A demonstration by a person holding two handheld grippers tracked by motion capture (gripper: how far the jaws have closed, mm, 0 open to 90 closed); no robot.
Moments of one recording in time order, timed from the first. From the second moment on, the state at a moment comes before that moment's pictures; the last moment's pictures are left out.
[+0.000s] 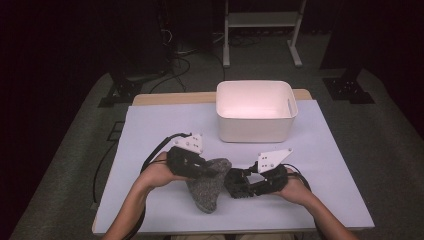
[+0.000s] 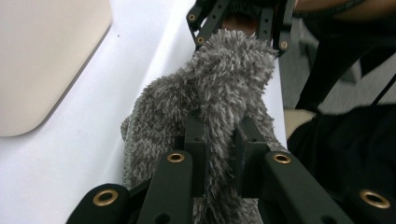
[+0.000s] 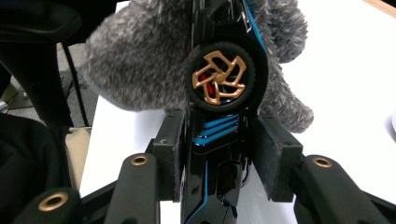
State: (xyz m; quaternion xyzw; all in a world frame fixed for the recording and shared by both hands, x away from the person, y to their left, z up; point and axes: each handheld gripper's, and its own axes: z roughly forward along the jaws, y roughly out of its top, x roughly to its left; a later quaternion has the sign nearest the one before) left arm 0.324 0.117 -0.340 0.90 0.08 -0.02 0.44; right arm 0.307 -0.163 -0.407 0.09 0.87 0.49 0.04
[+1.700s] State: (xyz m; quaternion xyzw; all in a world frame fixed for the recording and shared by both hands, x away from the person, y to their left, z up) left arm 0.332 0.112 -0.318 0.90 0.08 -0.02 0.43; right arm 0.317 -0.141 -0.369 0.06 0.89 0.44 0.06
